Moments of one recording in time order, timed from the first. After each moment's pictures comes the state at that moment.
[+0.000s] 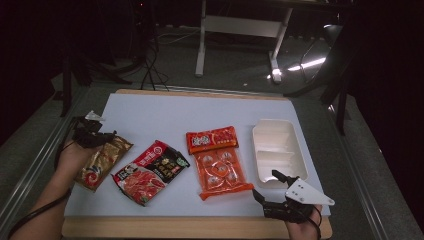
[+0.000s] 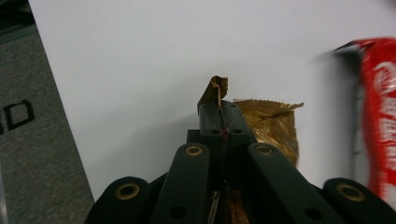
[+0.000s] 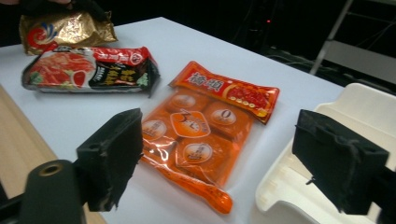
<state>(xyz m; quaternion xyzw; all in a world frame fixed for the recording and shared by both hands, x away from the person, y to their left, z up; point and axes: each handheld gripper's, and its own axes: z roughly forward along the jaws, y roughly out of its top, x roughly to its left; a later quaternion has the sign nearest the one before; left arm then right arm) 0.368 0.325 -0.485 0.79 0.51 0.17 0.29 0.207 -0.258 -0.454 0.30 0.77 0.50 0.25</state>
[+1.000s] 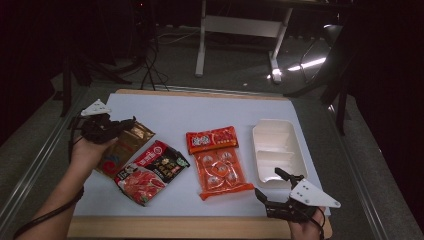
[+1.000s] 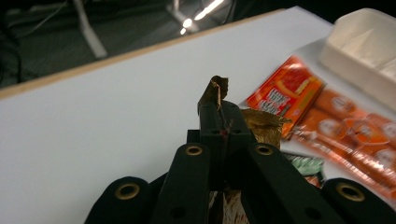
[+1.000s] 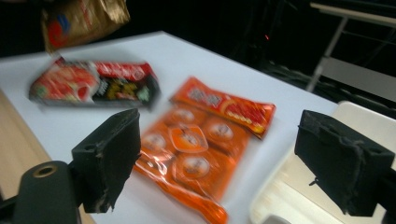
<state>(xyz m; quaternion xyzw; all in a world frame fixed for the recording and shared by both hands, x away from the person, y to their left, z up) 0.342 0.258 -0.419 0.76 0.42 0.18 0.46 0.205 -0.261 -0.447 0.28 0.77 0.50 0.28</state>
